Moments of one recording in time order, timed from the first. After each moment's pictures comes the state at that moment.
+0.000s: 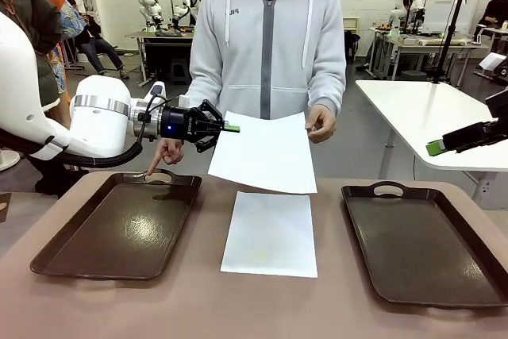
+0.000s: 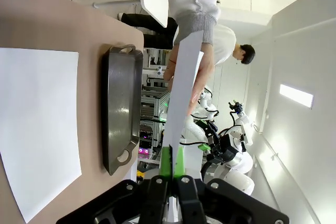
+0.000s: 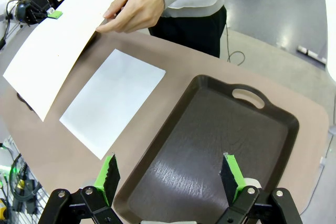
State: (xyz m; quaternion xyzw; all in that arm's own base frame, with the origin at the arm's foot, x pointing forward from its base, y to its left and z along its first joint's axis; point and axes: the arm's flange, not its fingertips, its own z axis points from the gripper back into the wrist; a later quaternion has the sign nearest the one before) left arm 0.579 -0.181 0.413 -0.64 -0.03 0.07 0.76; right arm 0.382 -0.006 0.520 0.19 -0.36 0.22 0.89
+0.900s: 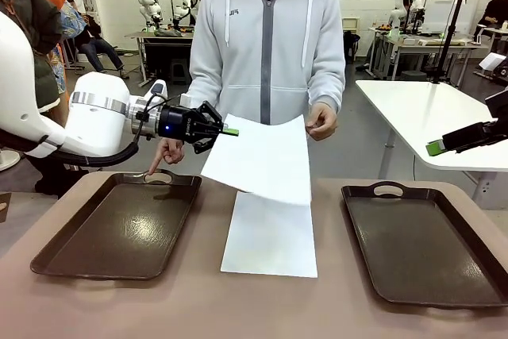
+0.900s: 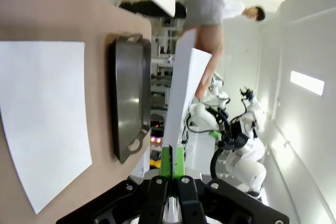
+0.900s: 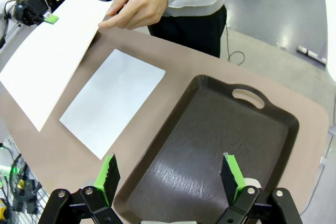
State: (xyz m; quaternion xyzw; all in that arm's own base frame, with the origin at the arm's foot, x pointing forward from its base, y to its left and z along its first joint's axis) left arm 0.574 -0.175 0.421 -0.62 -0.02 0.02 0.78; right arm 0.382 -0.006 0.520 0.19 -0.36 0.22 0.89
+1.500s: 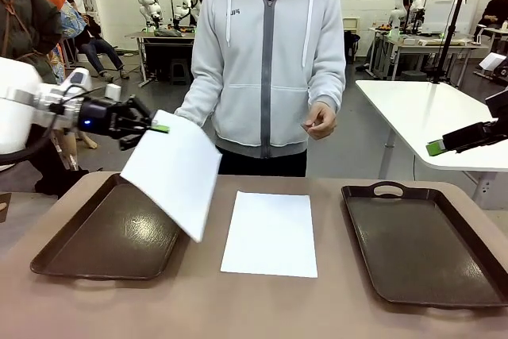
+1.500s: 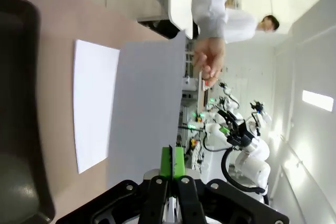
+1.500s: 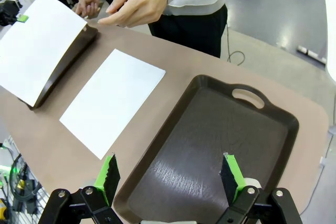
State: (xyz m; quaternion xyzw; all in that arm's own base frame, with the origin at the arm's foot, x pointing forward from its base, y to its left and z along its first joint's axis) left arm 0.517 -0.024 0.448 -0.58 -0.08 0.08 0.81; right arm 0.382 -0.006 0.520 0.19 -0.36 0.22 0.89
